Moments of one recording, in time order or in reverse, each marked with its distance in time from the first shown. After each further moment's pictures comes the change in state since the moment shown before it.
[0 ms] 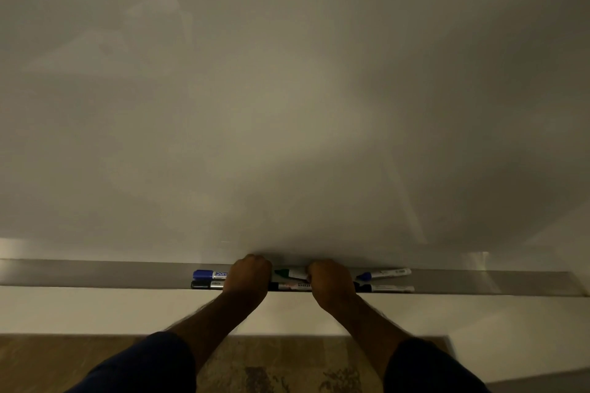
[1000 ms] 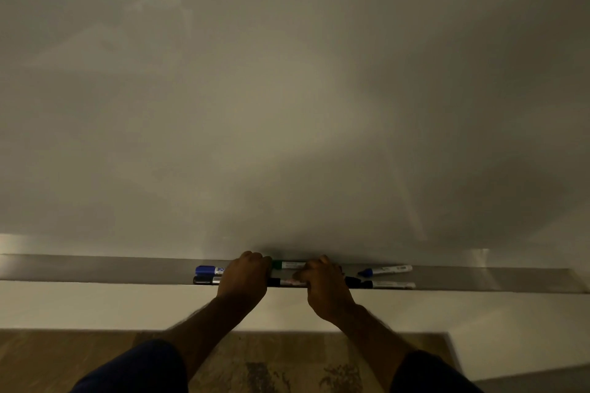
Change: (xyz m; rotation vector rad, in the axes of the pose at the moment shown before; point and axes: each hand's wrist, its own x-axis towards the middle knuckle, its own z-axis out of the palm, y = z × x) left_hand -0.018 -0.007 -0.006 -0.112 0.135 0.056; right_hand -0.014 -0.003 0.017 0.188 0.128 -0.237
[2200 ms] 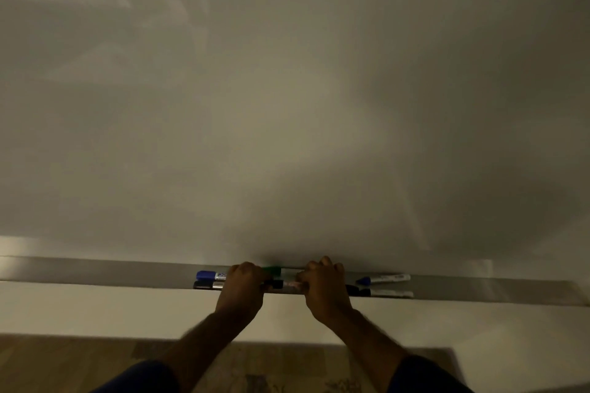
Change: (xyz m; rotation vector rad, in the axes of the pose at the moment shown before) left_hand -0.019 0.007 0.000 -0.138 0.122 -0.048; right_hand 0.000 -0.007 -0.013 -0.126 0.085 0.058
